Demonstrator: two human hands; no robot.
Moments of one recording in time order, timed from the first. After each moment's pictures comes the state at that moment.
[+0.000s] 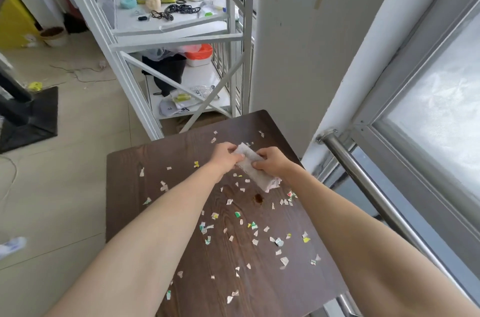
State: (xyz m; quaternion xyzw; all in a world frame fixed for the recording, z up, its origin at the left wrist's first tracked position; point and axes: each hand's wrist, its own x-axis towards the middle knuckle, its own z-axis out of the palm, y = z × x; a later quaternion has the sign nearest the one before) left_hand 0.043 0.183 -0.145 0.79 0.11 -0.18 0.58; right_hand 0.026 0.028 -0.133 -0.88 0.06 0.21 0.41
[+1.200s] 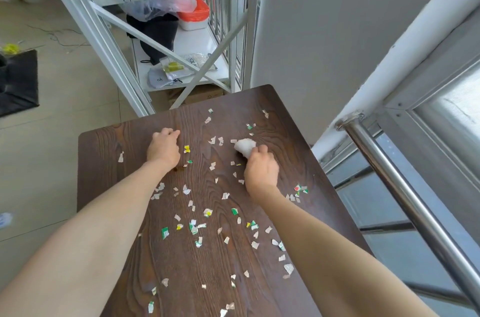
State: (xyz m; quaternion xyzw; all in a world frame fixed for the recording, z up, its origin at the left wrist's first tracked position) left_hand 0.088 0.302 -0.241 0.99 0.07 -0.08 0.11; right_hand 0.027 0.076 -0.238 -0.99 0.08 0.05 0.13
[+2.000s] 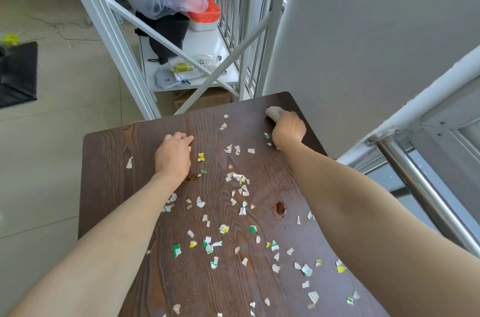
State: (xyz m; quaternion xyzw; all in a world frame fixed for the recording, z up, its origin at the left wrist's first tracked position) left_hand 0.091 0.314 -0.251 1.00 0.04 -0.01 0.08; right_hand 0.163 0.058 -0.225 -0.97 0.18 0.04 0.13
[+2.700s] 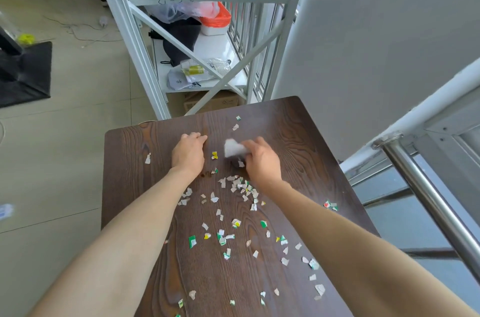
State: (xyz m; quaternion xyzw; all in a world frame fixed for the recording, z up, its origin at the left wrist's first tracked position) left_hand 0.085 0.320 -0.242 0.99 0.01 -0.02 0.12; right_hand 0.066 0.134 -0.234 -0.97 -0.05 -0.02 0.25
